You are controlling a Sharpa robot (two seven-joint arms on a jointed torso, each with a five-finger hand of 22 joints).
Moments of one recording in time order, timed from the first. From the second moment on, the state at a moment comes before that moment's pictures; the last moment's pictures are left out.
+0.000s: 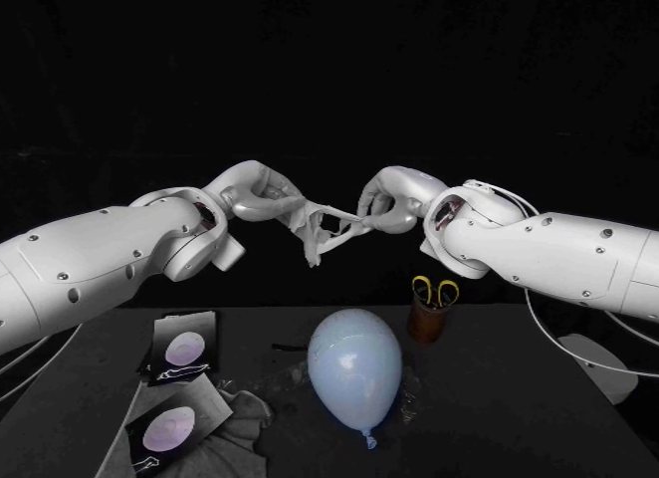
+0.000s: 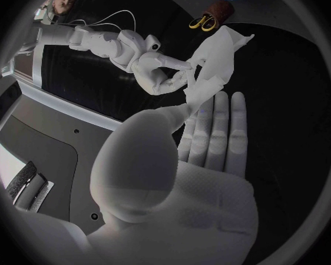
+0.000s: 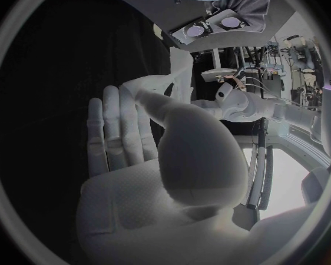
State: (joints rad) left arm 1.54 -0.61 -0.05 1.20 -0.69 -0.16 0.19; left_hand 1.43 -0.10 0.61 0.11 0.04 0.97 0.16 0.36 0.49 1.28 0.10 0.08 0.10 1.14 0.07 0.15 0.38 0.17 1.02 0.21 0.22 0.15; right arm 1.57 -0.67 -0.16 1.30 -1.29 -0.40 -0.04; right_hand 1.36 -0.13 0.65 -0.14 0.04 1.07 0.12 0.40 0.48 1.30 0.09 0.29 0.34 1.03 0.04 0.66 0.38 0.16 0.69 0.18 0.51 0.81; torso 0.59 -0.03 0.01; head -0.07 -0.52
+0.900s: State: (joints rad) left arm 1.56 -0.62 -0.05 1.22 -0.56 -0.05 0.09; left_hand 1.44 -0.08 0.63 0.13 0.04 0.97 0.15 0.32 0.53 1.29 0.09 0.07 0.11 1.07 0.05 0.49 0.62 0.14 0.80 0.16 0.62 0.50; right arm 1.54 -0.69 -0.16 1.29 -0.75 -0.49 0.10; right_hand 1.37 -0.13 0.64 -0.13 0.04 1.06 0.13 0.40 0.48 1.30 0.08 0.28 0.35 1.01 0.04 0.65 0.38 0.17 0.68 0.19 0.49 0.81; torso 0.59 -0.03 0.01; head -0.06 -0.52
